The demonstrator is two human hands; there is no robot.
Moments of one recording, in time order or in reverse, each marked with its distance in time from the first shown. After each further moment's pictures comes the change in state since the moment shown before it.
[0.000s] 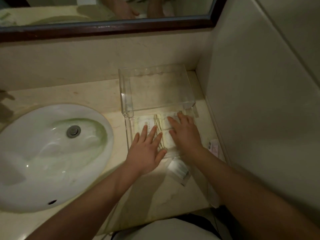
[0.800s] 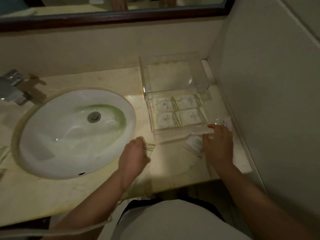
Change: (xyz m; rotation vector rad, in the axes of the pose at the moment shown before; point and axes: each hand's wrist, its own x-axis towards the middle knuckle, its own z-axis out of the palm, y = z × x) left_hand -0.123 -0.046 0.013 -0.312 0.098 -0.347; right_hand -0.132 -0.009 0.010 0.275 0.369 0.311
